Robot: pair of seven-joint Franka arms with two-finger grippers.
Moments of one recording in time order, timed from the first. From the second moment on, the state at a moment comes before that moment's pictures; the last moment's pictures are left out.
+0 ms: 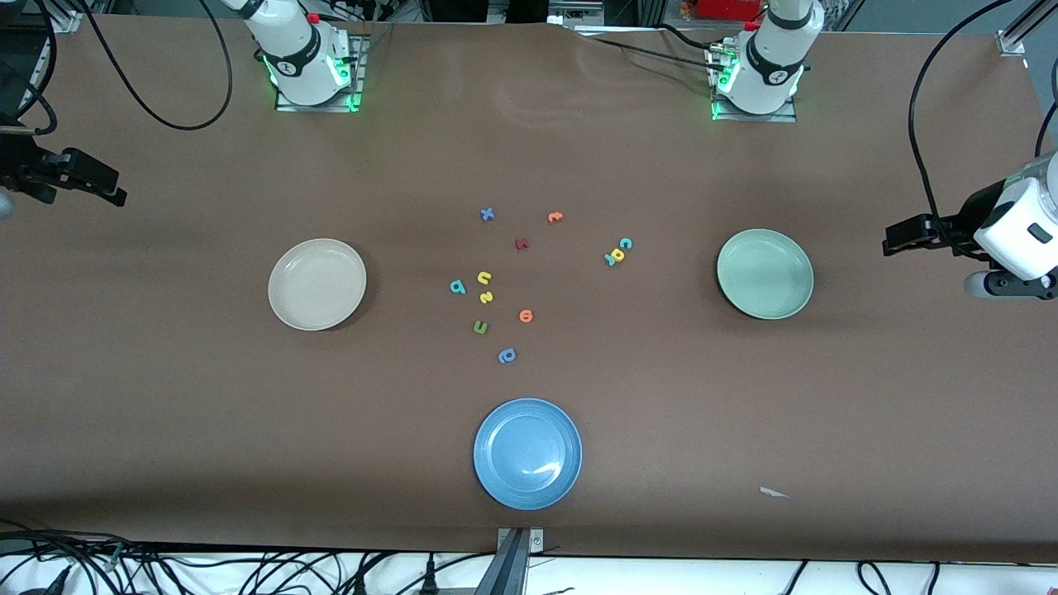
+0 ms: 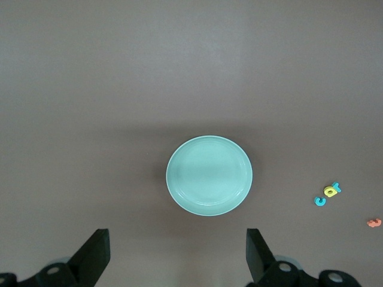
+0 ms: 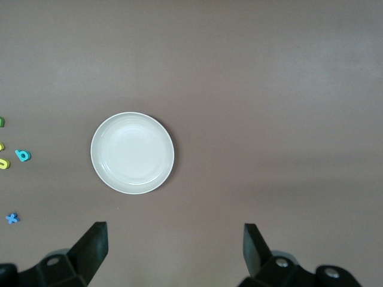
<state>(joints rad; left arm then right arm) 0.13 0.21 -0.14 -1.44 0.02 1.49 -0.03 -0.01 -0.03 -0.07 -1.69 0.00 1.63 -0.05</state>
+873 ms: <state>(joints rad) 0.13 0.22 -0.14 -1.44 0.02 1.49 -0.03 -0.01 -0.03 -0.08 -1.69 0.00 1.63 -0.05</state>
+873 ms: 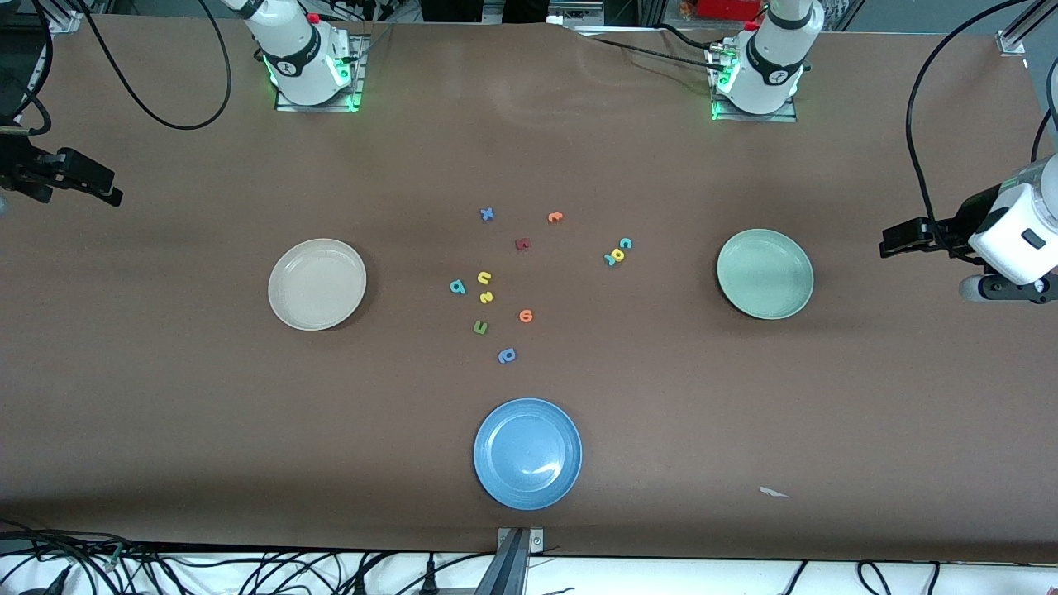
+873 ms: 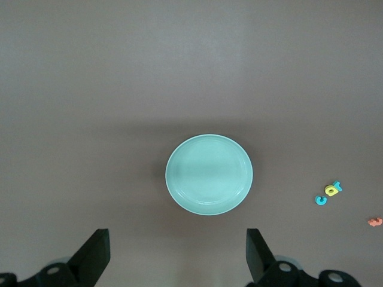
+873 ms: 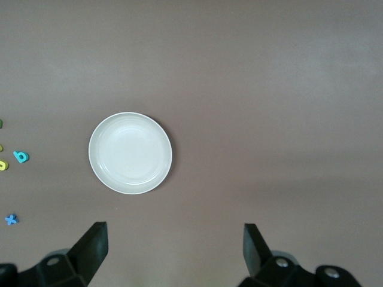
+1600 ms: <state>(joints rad) 0.13 0.22 -0.14 -1.44 0.02 1.49 -0.03 -0.01 -0.03 -0.07 -1.69 0.00 1.62 -0.05</state>
